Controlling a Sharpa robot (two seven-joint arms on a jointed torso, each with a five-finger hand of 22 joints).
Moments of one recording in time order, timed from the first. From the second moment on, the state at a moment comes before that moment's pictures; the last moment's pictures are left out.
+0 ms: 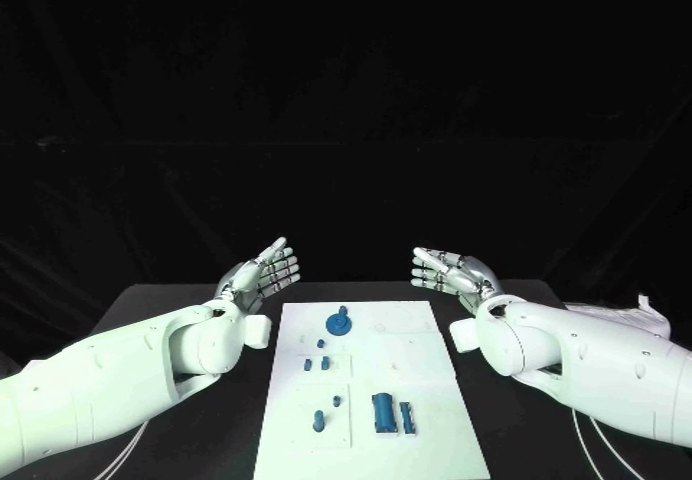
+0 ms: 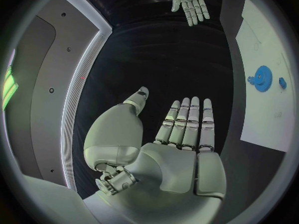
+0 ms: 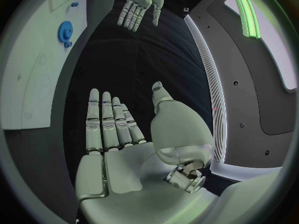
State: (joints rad) left arm 1.12 -0.73 -0.04 1.31 0.18 -0.30 0.42; left_hand 0.83 -0.02 0.25 0.00 0.03 0.64 0.12 0.01 0.01 0.68 0.09 0.03 0.01 0.62 0.05 0.15 0.01 0.13 0.52 0.15 0.01 0.35; right arm 1.07 -0.77 0.01 1.36 -0.17 -0.47 0.33; right_hand 0.96 0.00 0.01 0.03 0.05 0.62 0.10 0.01 0.02 0.72 0.03 0.01 0.01 0.79 0.01 0.02 0.12 0.13 0.73 0.09 0.08 0.27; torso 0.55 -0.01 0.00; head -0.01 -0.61
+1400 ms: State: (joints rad) left arm 1.05 -0.78 0.00 1.57 0.01 -0.76 0.50; left_hand 0.12 0.00 0.00 0.00 0.01 0.09 0.00 0.01 0.00 0.09 0.00 0.01 0.00 0.08 0.00 0.01 0.00 0.01 0.05 0.00 0.01 0.01; right arm 1.05 -0.78 0.00 1.57 0.00 -0.77 0.50; right_hand 0.17 0.00 0.00 0.01 0.01 0.12 0.00 0.00 0.00 0.13 0.00 0.01 0.00 0.14 0.00 0.00 0.00 0.01 0.13 0.00 0.00 0.01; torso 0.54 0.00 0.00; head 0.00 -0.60
